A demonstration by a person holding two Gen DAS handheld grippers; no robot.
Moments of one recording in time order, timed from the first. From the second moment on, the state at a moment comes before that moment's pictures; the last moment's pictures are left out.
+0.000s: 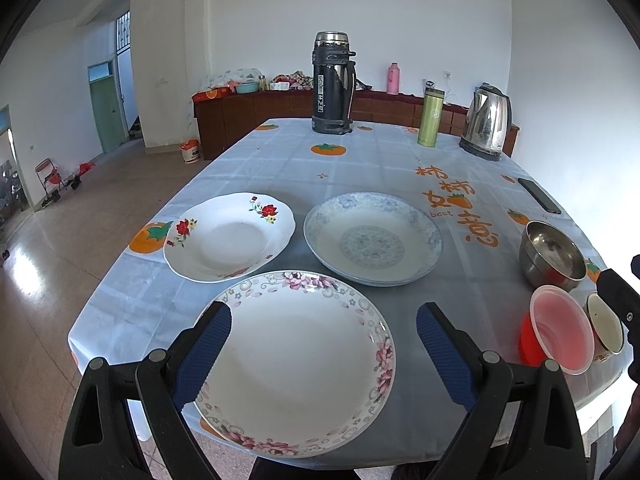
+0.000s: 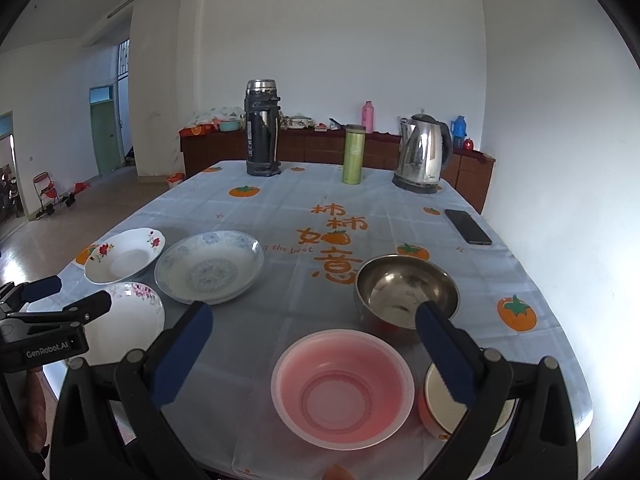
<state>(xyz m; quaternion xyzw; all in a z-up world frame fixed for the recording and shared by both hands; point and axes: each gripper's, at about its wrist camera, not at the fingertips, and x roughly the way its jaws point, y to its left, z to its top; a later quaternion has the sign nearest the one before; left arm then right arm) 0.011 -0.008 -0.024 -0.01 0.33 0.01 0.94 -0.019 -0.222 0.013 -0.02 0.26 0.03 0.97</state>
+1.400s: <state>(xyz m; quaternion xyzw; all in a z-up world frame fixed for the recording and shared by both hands) 0.028 0.088 -0.059 -0.09 0.39 0.06 0.91 0.046 -0.124 -0.040 -0.02 0.37 0.19 0.91</state>
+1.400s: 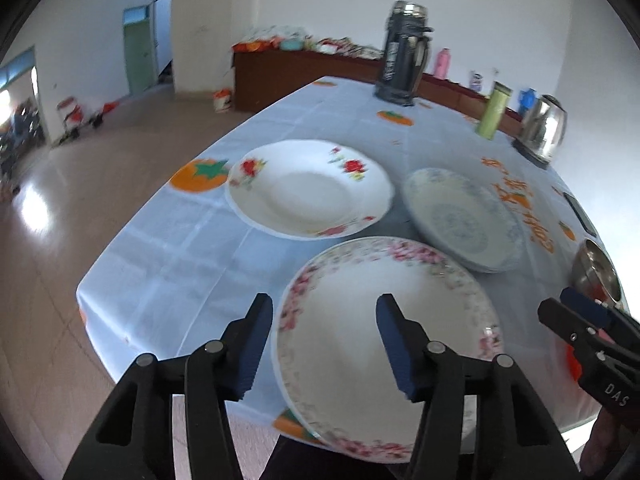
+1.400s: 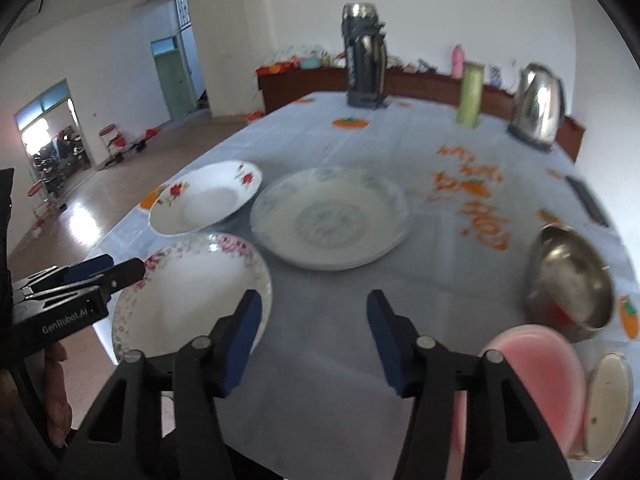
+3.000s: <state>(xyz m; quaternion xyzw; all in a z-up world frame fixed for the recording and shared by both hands) 0.025 0.079 -0.089 -0.07 0.41 0.06 0.91 0.051 -0.090 -0.084 -0.05 0.40 0.24 0.88</state>
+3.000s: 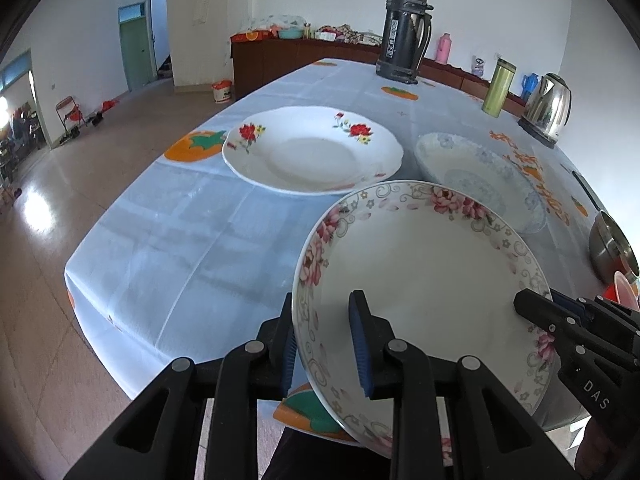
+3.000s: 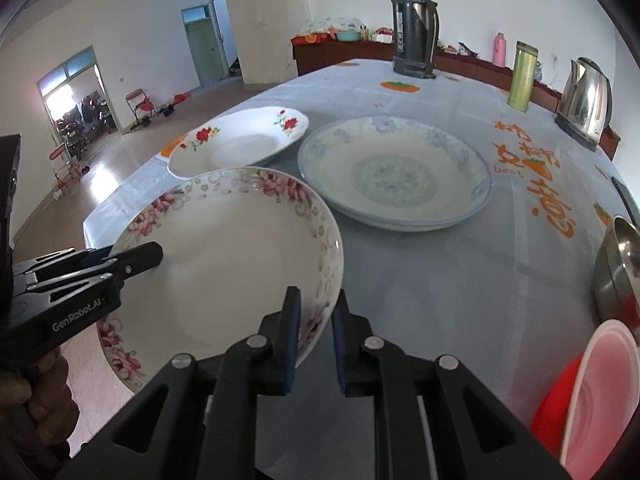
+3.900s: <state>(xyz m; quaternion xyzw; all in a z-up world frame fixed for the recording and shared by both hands) 0.057 0.049 -0.055 -0.05 0.35 0.04 0.94 0.060 -0.117 -0.056 -0.04 0.34 0.20 0.92</state>
